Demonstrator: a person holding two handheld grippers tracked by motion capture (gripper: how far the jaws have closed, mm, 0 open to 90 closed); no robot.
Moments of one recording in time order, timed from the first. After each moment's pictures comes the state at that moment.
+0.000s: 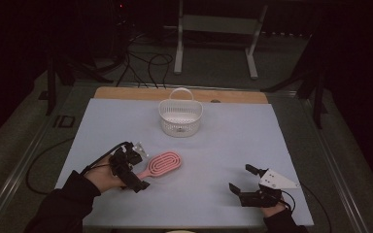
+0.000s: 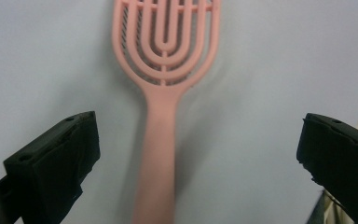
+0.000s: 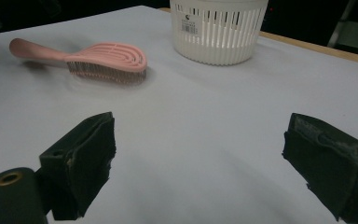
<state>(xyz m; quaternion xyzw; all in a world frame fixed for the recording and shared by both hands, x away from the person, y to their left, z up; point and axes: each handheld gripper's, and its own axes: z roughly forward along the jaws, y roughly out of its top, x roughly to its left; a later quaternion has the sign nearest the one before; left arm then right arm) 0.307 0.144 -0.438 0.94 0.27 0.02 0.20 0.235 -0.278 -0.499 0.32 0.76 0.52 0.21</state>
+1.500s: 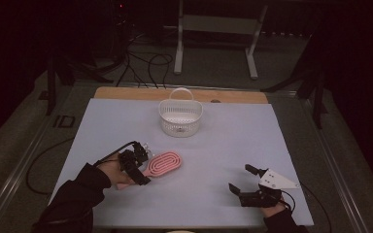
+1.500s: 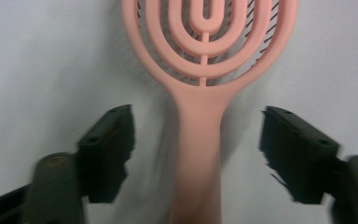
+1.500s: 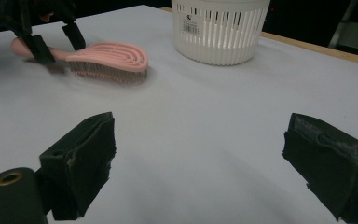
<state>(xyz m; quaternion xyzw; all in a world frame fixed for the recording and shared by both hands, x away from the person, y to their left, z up) 0.336 0.134 -0.478 0.96 0.26 -0.01 0.13 0.235 -0.278 -0.498 0.32 0.76 0.52 0.21</state>
